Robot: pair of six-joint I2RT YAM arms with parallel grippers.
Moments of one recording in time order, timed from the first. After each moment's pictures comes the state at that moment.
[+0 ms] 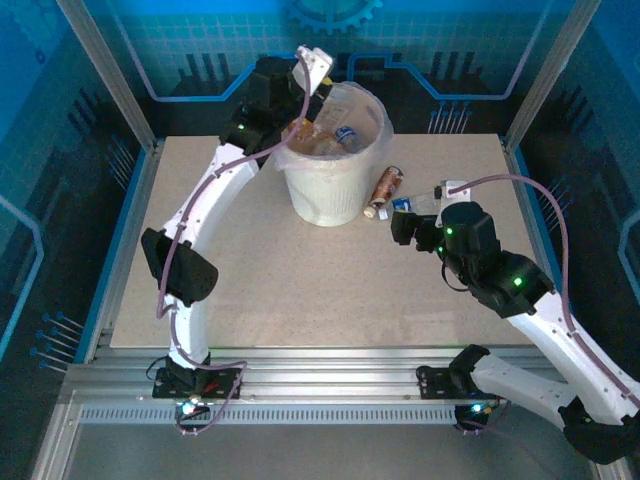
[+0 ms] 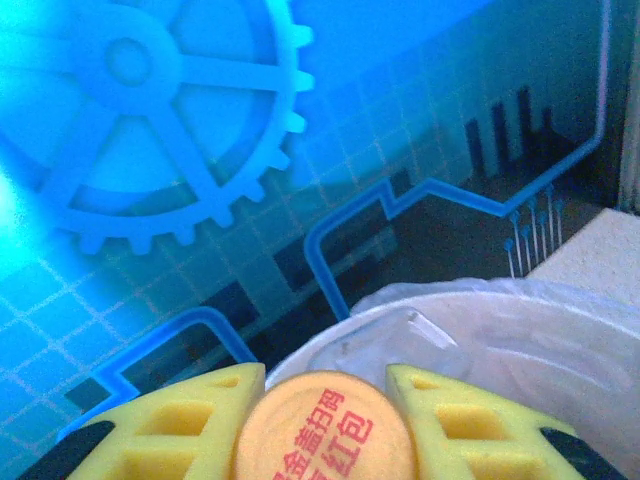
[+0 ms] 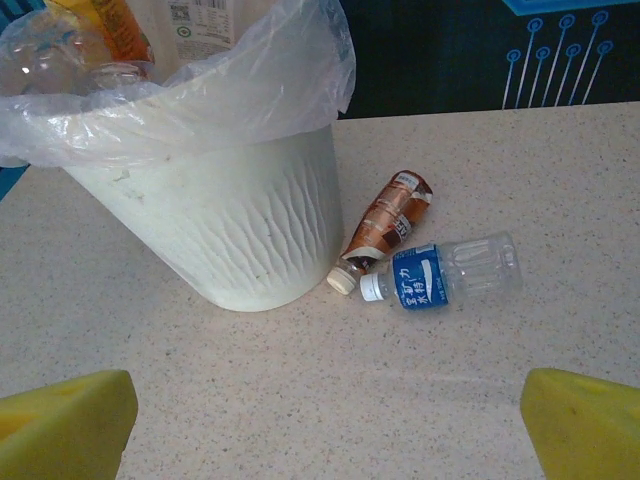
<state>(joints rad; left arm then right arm) -0.42 1.99 2.20 -0.35 -0.01 0.36 0.64 0.87 1.13 -0.75 0.40 0.41</state>
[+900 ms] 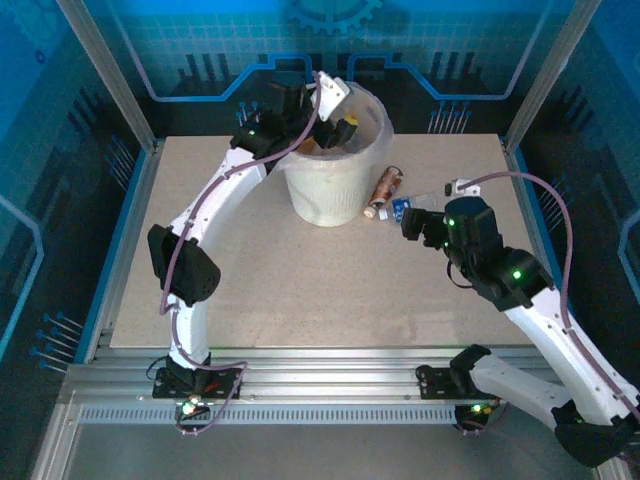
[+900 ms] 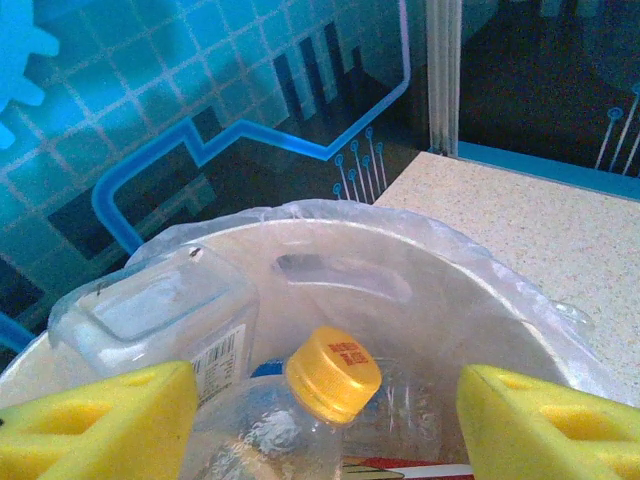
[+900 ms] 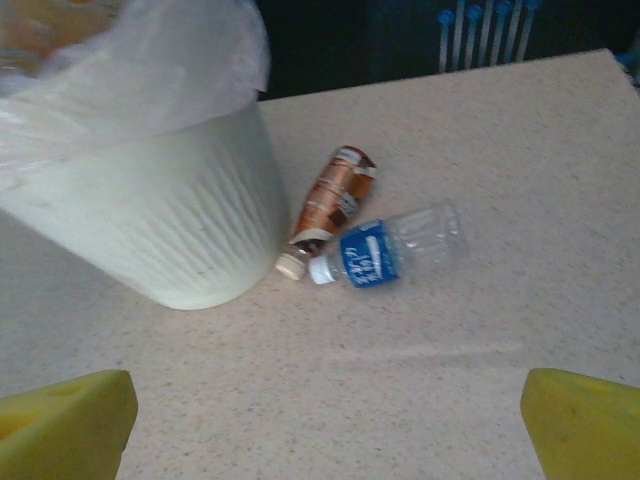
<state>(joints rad) -0.44 2.00 2.13 -0.44 0.26 0.31 0.52 0.92 1.14 -0.82 0.38 0.46</state>
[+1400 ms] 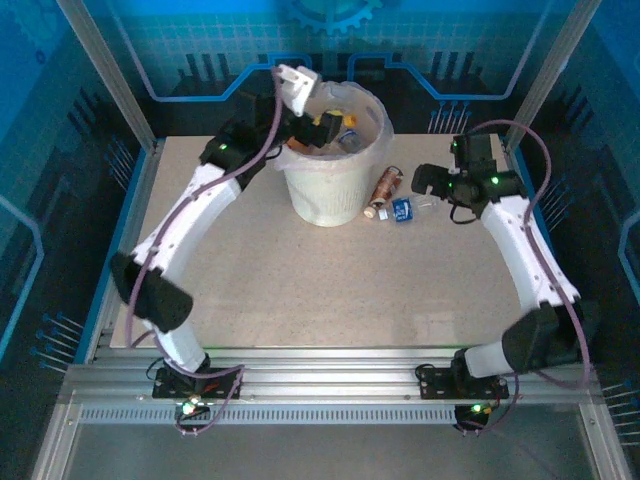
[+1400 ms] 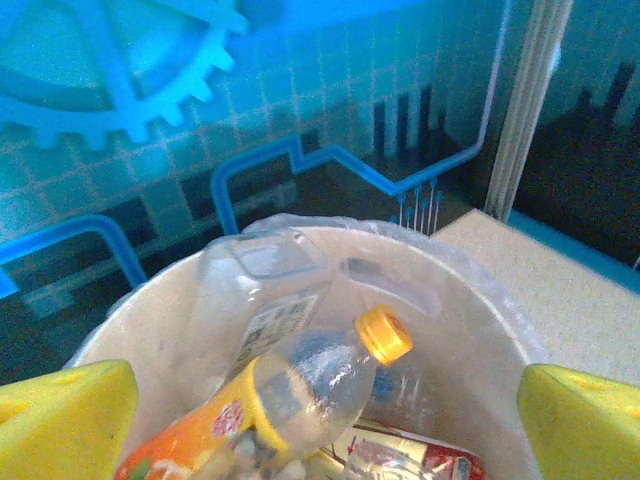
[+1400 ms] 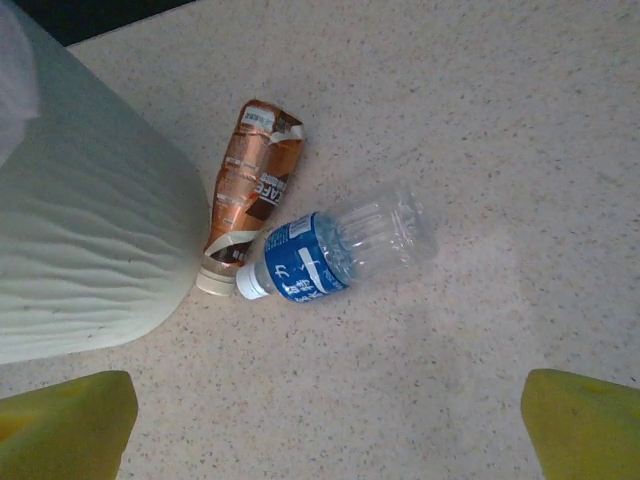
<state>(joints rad) -0.44 1.68 1.85 -0.36 0.07 0.06 0.12 1.47 1.47 -0.88 0.03 0.37</state>
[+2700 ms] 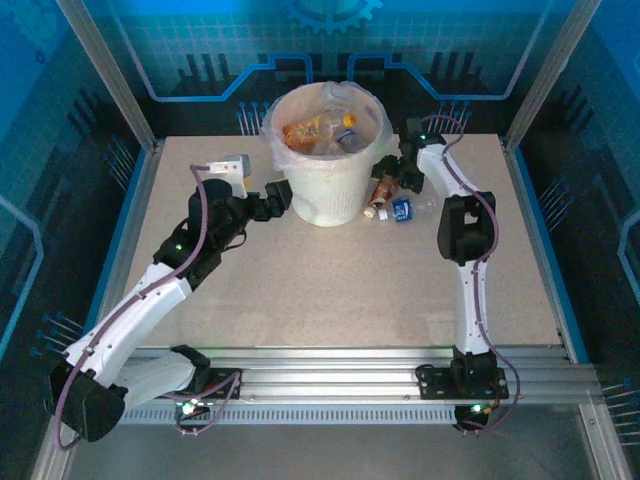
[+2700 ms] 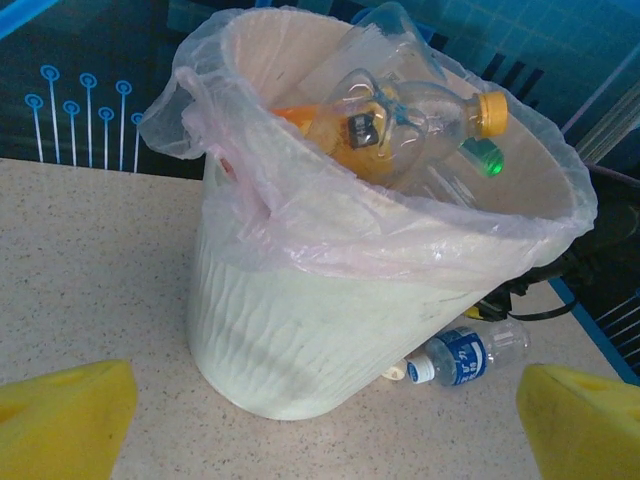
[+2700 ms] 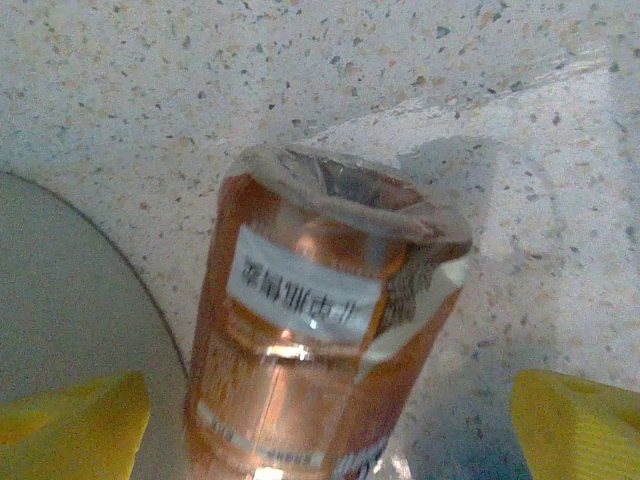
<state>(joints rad) -0.44 1.07 0.98 -0.17 -0.11 -0.43 0.16 2.44 2.21 -0.96 -0.11 0.49</state>
